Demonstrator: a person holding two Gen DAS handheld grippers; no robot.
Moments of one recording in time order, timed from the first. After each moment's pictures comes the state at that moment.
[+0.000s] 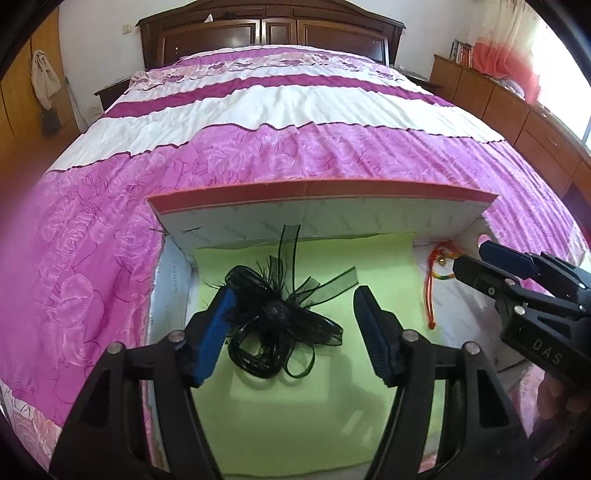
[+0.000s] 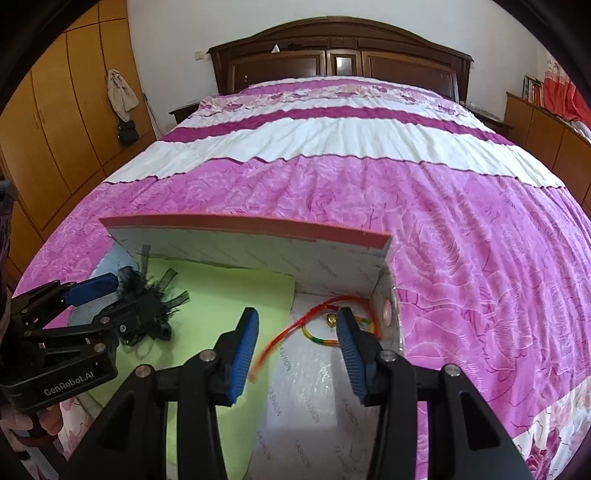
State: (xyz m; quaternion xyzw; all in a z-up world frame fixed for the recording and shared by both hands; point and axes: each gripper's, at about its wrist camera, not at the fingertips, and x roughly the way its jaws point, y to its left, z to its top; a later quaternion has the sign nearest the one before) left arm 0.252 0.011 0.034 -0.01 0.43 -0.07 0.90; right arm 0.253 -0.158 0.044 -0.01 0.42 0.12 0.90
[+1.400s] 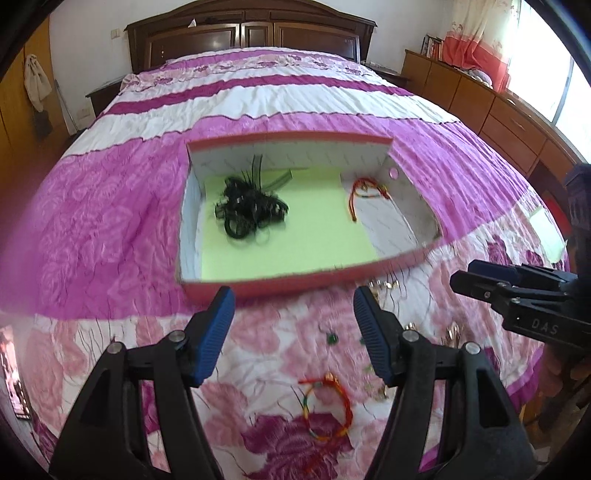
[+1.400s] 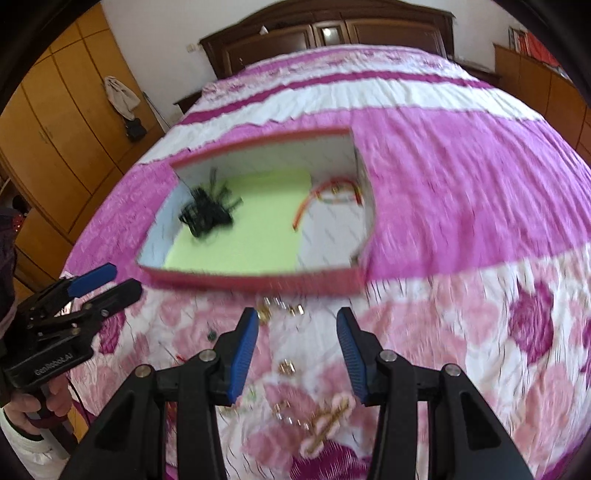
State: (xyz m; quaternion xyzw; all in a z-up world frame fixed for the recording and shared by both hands) left arm 0.110 0.014 0.072 -0.01 0.44 -0.11 0.89; right arm 0.109 -0.188 0.066 0.06 0.49 0.13 0.86
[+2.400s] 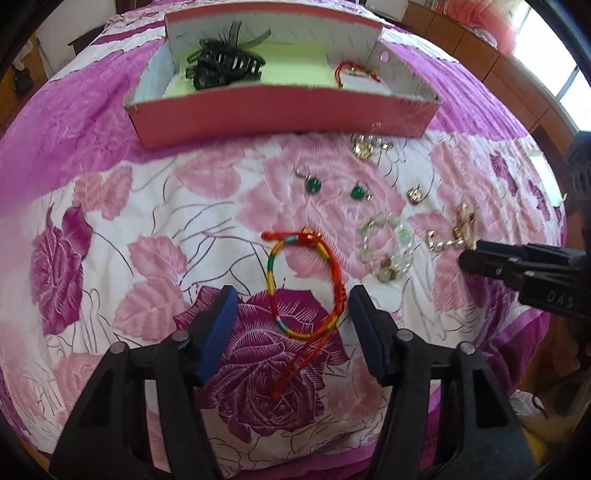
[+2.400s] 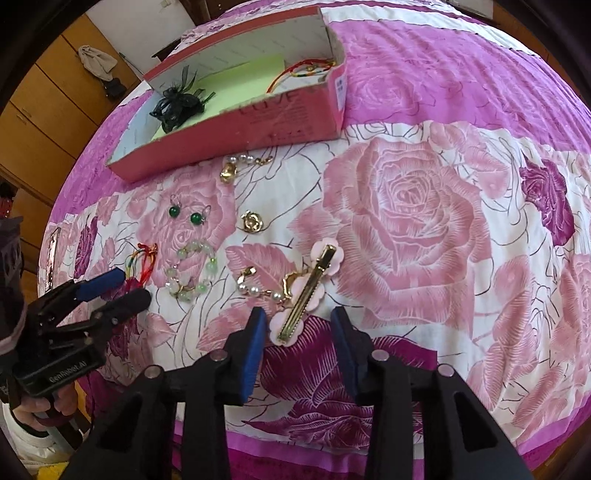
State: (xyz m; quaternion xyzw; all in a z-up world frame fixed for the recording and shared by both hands) left arm 0.058 -0.002 -0.013 -0.01 0.55 -0.13 0.83; right arm 0.057 -0.199 -0.001 0.07 0.59 0.12 0.79
